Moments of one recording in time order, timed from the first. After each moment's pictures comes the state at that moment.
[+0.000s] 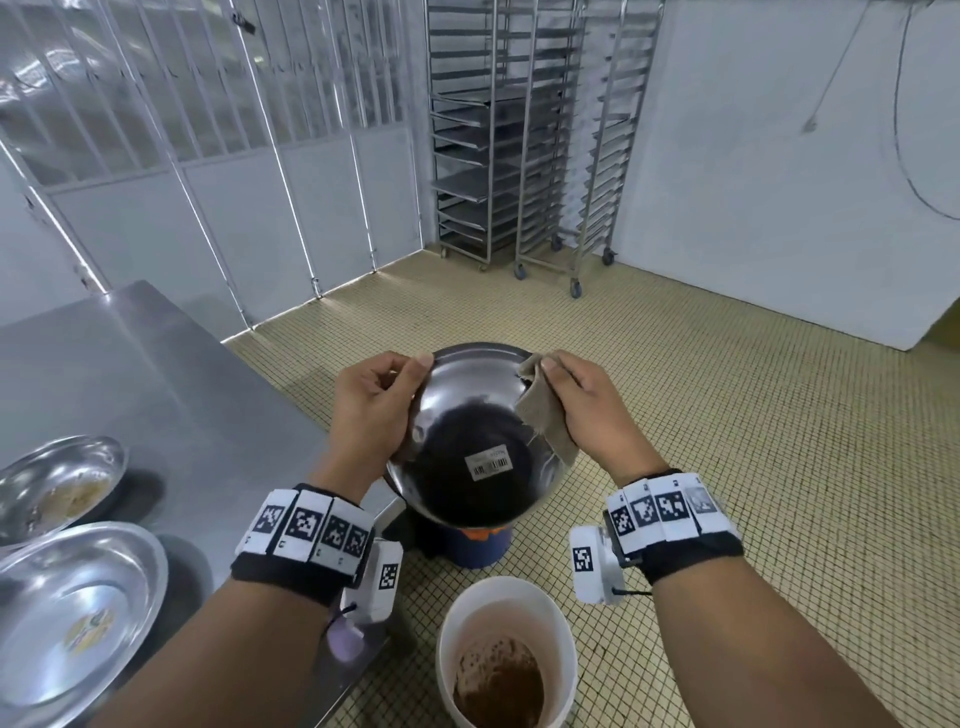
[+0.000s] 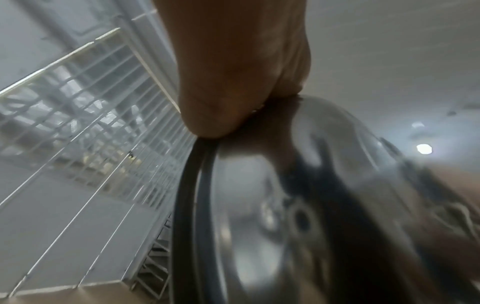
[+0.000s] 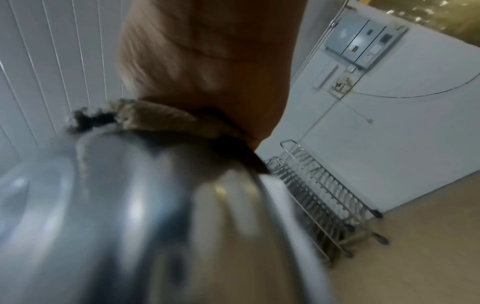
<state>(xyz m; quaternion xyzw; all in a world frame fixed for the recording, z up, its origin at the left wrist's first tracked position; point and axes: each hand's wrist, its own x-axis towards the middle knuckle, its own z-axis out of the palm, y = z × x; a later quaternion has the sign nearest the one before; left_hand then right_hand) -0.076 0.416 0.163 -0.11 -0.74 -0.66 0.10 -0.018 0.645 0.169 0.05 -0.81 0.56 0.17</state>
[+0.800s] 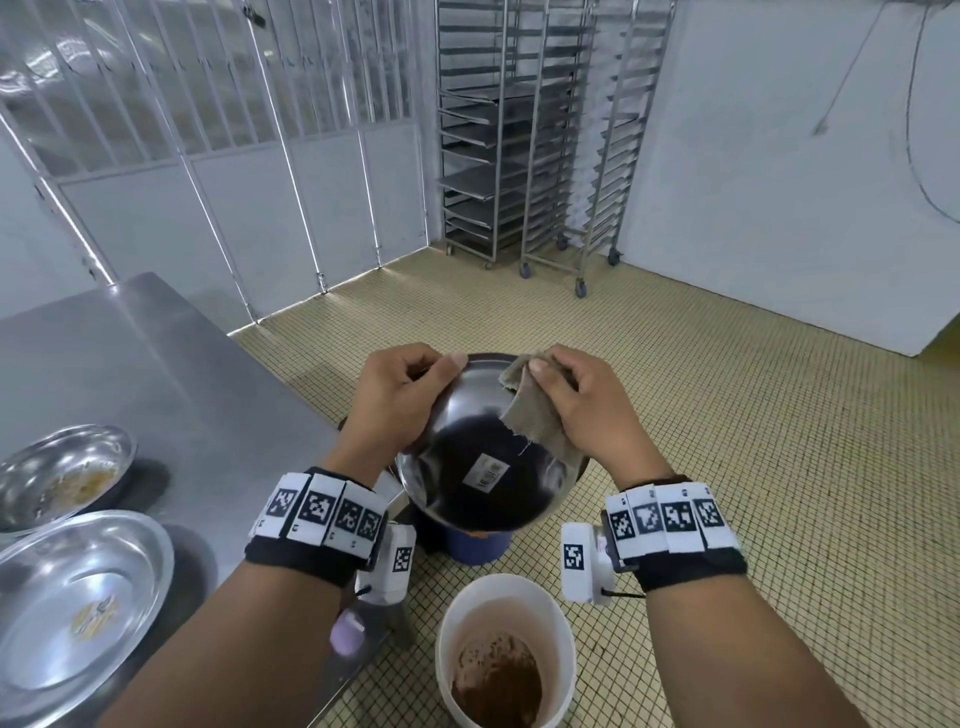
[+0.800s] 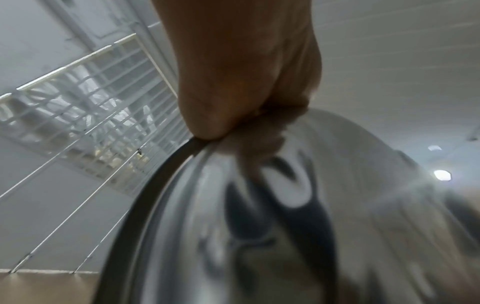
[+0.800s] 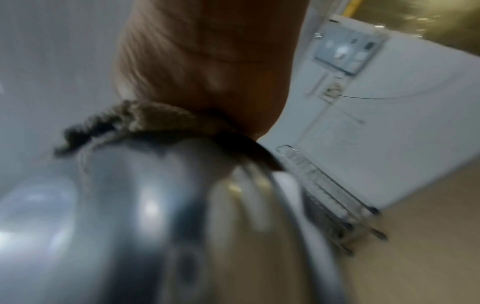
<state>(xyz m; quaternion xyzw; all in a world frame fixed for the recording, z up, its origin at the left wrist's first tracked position) -0.074 0.423 0.177 -0.17 -0.79 -0.58 0.08 -0.017 0.636 0.172 0.05 -0.85 0.48 0.21</state>
